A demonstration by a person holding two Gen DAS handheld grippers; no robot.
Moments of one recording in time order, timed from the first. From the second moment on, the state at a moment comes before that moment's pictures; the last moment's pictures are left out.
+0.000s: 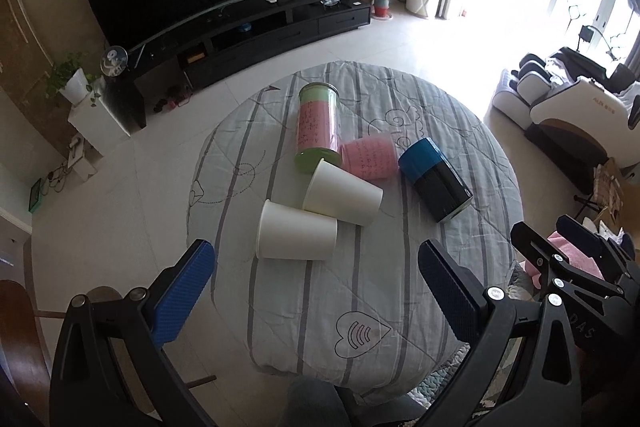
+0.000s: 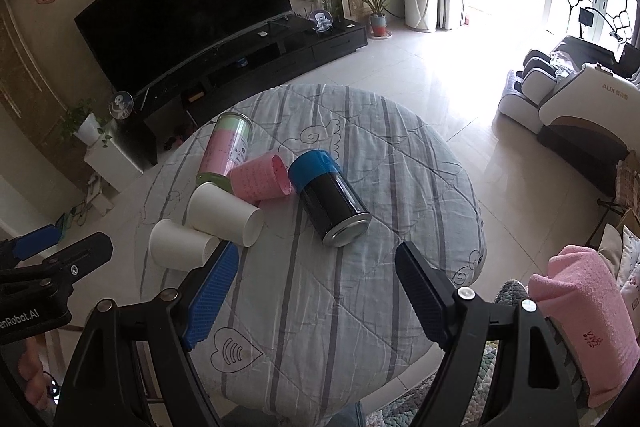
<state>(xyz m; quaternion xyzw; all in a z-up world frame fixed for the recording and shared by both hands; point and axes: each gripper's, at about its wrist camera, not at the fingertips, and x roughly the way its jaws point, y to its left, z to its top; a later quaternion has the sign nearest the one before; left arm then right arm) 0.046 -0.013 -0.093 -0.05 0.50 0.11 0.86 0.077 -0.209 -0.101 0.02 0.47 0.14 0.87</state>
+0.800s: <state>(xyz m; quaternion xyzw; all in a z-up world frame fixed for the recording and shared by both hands) 0.115 0.074 -0.122 -0.02 0.53 0.03 0.85 0.123 -0.117 -0.121 0.02 0.50 0.09 0.86</state>
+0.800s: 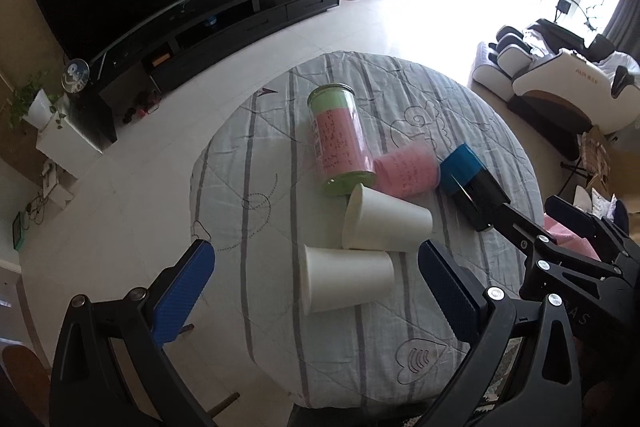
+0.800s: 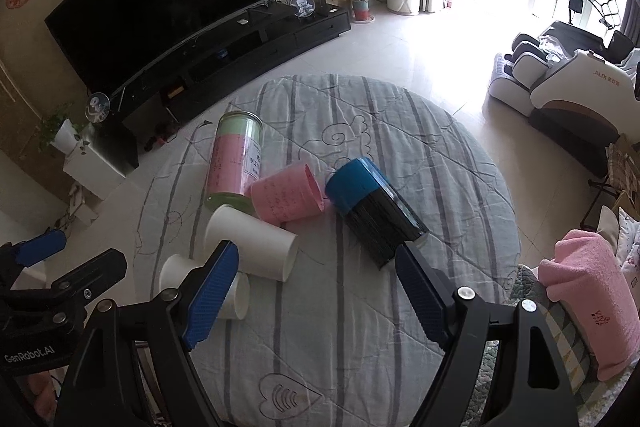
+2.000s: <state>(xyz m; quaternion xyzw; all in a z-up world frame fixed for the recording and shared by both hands) 0.211 0.217 -0.184 -0.10 0.59 0.09 0.80 0.277 0.037 -0.245 -0.02 0.63 0.12 0.77</state>
